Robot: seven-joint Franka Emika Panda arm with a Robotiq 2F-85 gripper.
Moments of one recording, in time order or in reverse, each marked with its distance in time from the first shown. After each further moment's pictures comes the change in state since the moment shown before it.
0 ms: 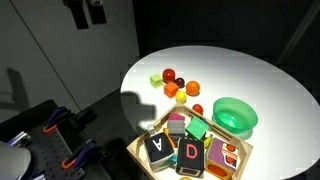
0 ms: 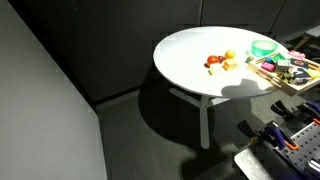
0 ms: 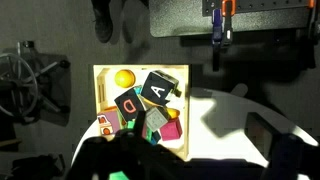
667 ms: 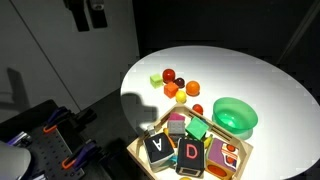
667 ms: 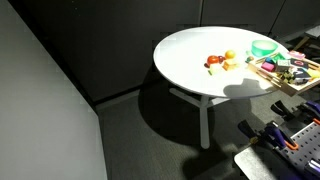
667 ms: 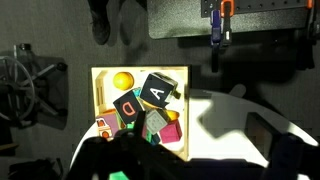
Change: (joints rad) arm 0.008 0.009 -0.025 0.000 0.000 0.000 0.000
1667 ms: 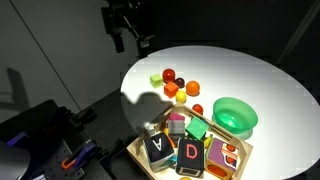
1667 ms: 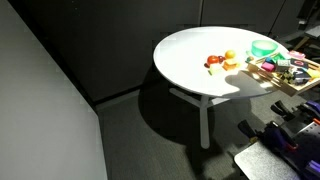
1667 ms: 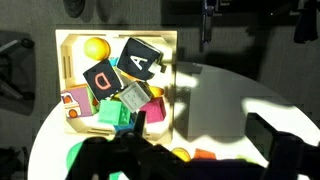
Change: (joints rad) arm 0.034 0.258 -0.084 0.029 0.073 0.274 -0.081
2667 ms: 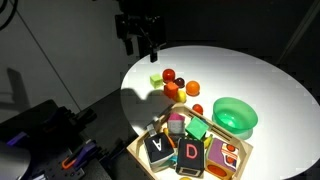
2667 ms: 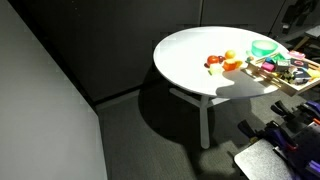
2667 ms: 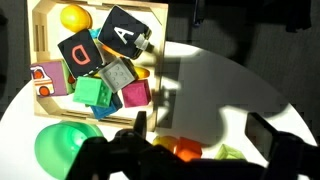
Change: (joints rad) arm 0.012 0.142 -0.006 0.069 0.094 0.075 -0.115
